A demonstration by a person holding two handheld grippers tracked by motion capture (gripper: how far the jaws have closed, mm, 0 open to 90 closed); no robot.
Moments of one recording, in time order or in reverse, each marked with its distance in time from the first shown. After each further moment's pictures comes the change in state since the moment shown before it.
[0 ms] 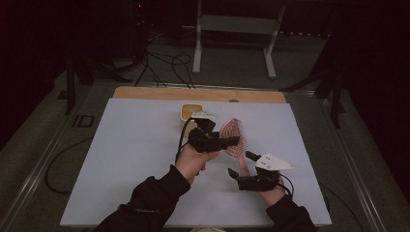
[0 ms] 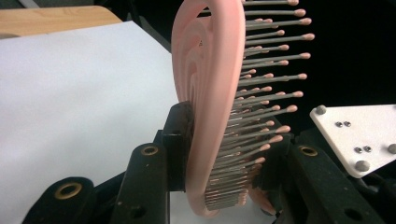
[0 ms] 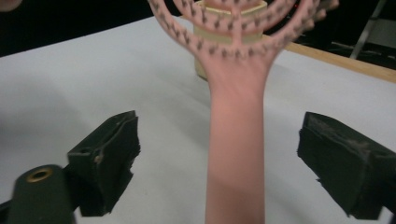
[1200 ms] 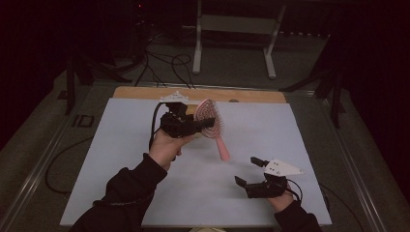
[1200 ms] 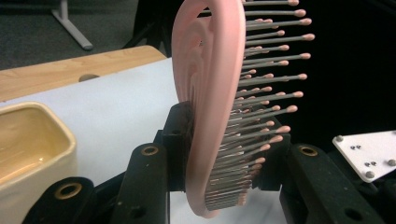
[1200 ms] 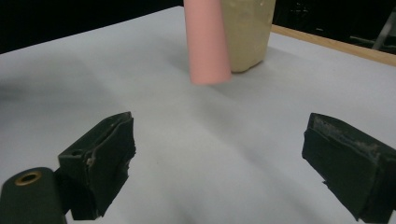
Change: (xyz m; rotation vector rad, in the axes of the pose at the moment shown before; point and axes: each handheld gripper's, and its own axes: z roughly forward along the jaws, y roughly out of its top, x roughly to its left) left arm 0.025 0.025 -0.070 -0.094 0.110 0.031; right arm -0.007 -0.014 -0.022 0.012 0.067 0.007
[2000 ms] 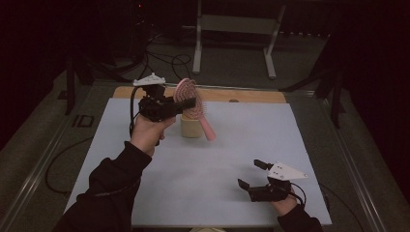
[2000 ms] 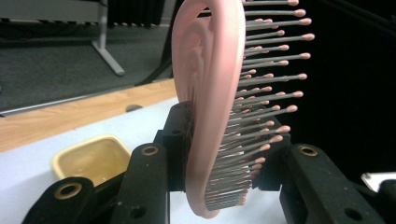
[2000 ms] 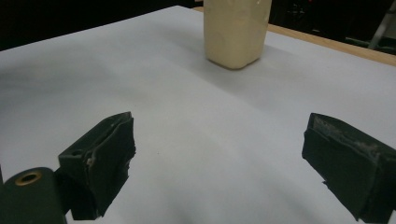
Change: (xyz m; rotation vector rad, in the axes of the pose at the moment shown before) left arm 0.026 0.031 -0.043 -0.101 0.104 0.000; right arm 0.002 -0.005 -0.010 -0.007 -0.011 -0.006
